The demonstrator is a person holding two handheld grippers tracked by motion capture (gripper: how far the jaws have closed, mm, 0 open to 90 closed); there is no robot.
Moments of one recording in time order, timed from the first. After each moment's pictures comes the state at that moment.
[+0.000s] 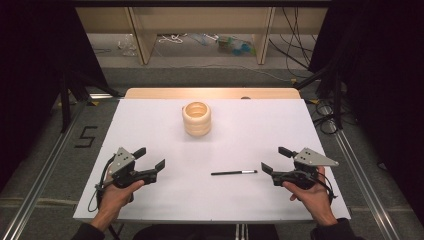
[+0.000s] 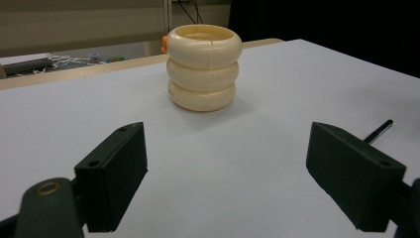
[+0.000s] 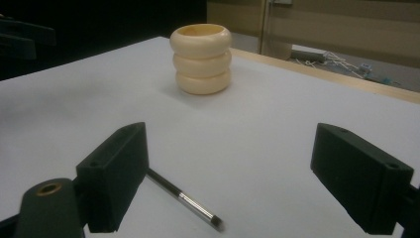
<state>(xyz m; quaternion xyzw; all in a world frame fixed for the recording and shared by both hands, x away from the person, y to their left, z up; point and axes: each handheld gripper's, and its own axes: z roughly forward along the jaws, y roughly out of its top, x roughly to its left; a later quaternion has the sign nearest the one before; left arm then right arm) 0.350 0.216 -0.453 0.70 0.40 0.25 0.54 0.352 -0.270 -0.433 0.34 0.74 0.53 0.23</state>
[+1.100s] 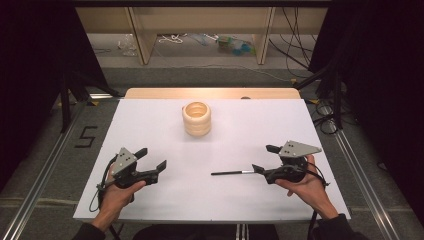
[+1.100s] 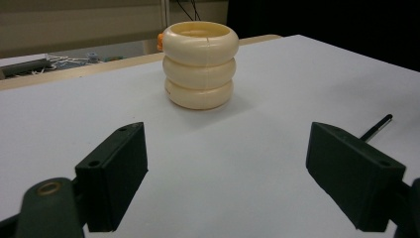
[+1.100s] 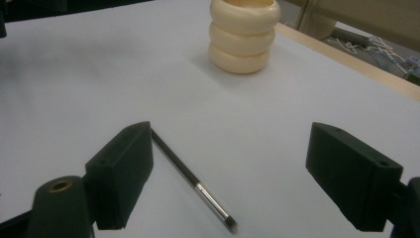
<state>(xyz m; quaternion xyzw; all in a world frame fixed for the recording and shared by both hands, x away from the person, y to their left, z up) 0.350 0.214 -0.454 0.70 0.40 0.25 0.53 0.370 -0.246 -0.415 0.26 0.82 0.47 0.19</state>
